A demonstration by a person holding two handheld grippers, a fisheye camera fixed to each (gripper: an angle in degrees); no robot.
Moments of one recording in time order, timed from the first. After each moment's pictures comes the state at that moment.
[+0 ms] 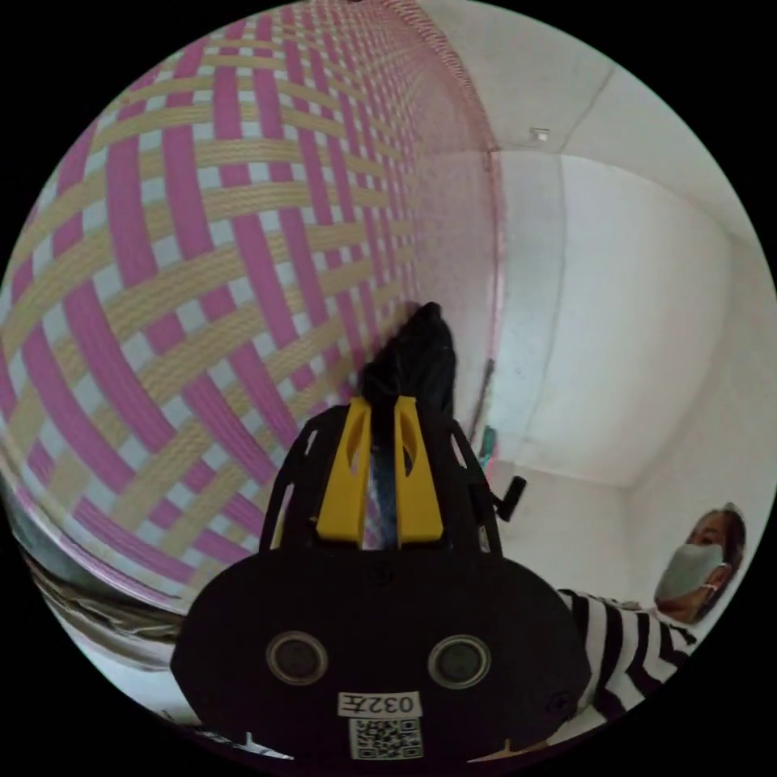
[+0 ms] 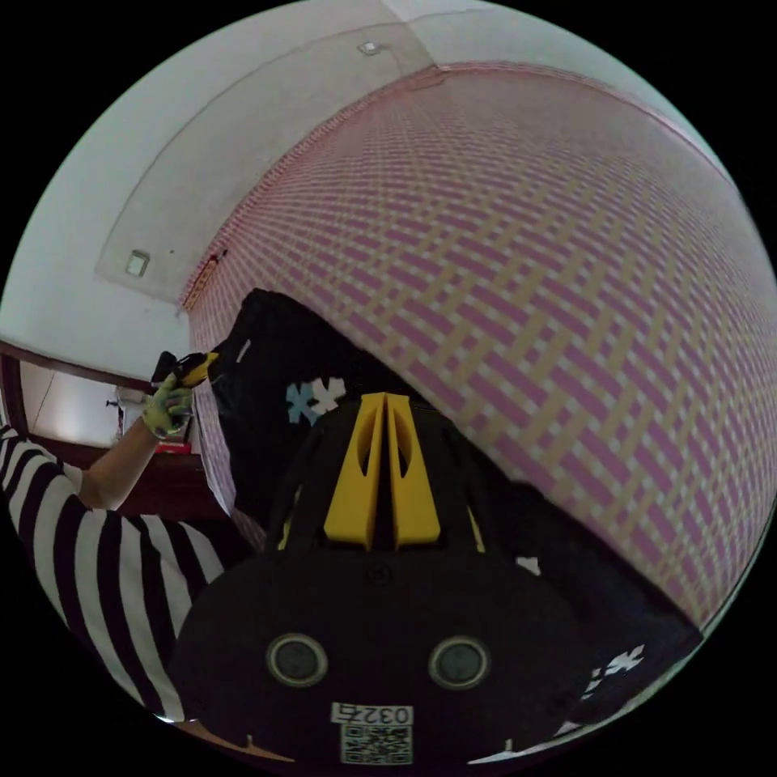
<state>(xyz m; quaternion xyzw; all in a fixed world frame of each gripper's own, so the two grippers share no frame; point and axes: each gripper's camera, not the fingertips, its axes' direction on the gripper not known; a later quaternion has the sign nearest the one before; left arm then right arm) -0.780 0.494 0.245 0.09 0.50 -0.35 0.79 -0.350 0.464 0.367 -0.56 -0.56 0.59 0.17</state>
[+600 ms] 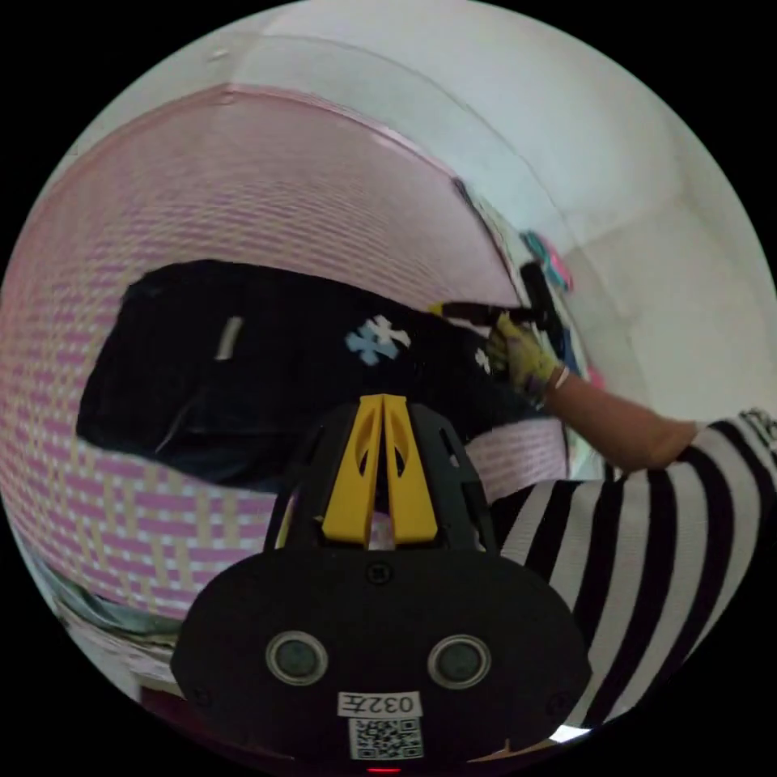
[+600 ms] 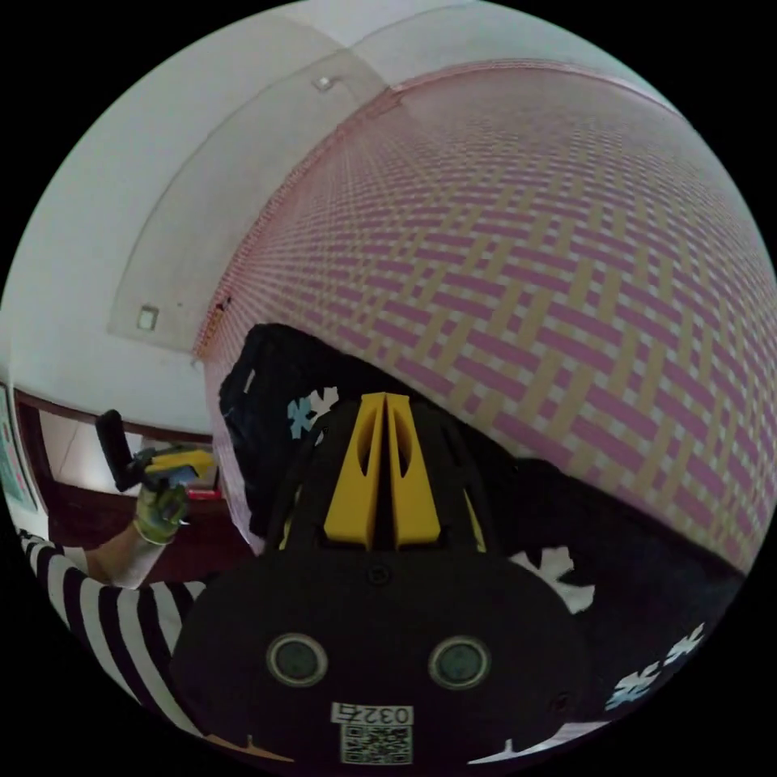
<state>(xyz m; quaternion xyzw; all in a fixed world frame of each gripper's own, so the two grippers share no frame) -0.517 0.454 0.326 0.10 0.30 0.08 0.95 -0.231 0.514 0.441 -0.55 -0.49 0.67 0.13</state>
